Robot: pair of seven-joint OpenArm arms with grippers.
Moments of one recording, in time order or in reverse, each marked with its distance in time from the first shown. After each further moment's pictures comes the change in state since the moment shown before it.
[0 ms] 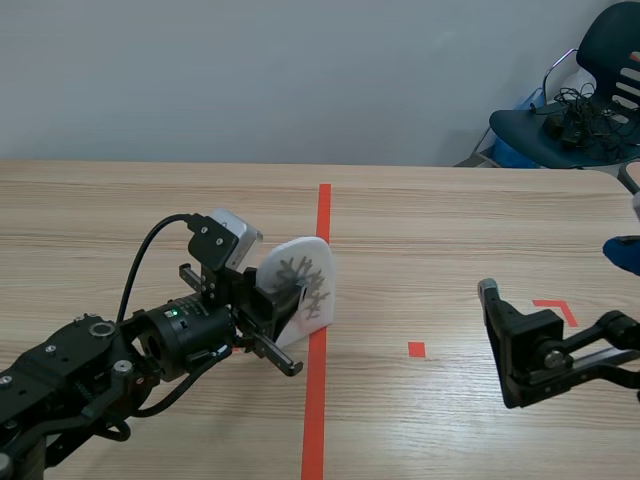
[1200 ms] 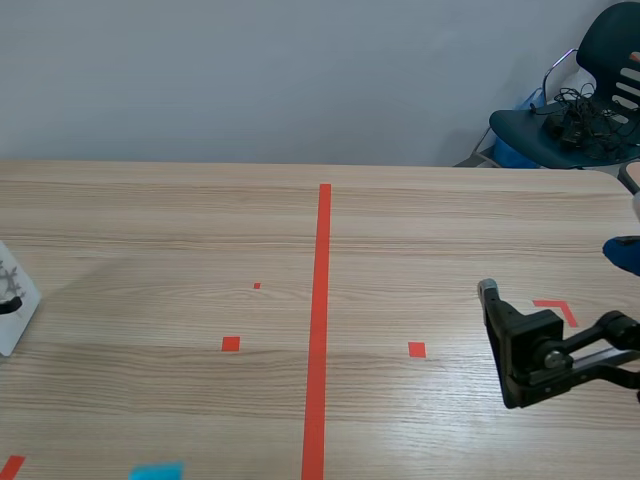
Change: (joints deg) left arm 9.8 -14.7 -31.0 -6.8 -24.0 11.5 -1.9; right arm 0.0 0.0 0.0 0.0 0.0 0.0 0.0
